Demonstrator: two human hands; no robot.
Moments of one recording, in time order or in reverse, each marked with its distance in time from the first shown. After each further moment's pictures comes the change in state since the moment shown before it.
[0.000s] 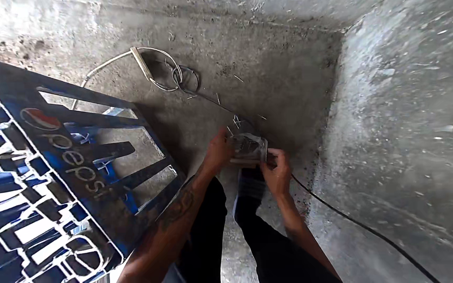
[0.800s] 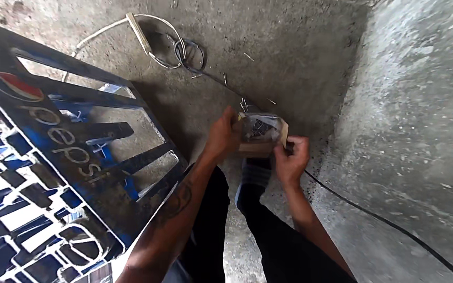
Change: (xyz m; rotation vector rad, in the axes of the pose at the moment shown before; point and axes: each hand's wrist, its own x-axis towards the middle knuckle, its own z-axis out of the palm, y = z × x) left_hand -0.005 0.000 -0.017 -0.106 0.036 0.159; right_hand -0.003 -0.005 0.002 0.132 0.185 -0.045
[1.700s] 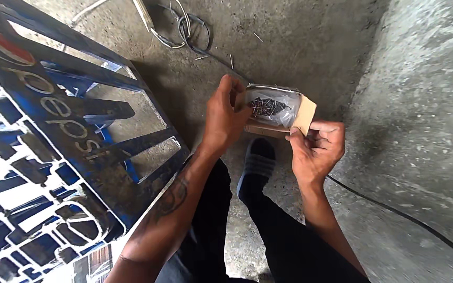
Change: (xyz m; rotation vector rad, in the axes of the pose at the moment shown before) left_hand -0.027 0.018 -0.013 -0.156 0.345 0.266; right_hand 0.000 -0.064 -0.023 0.256 0.009 -0.116
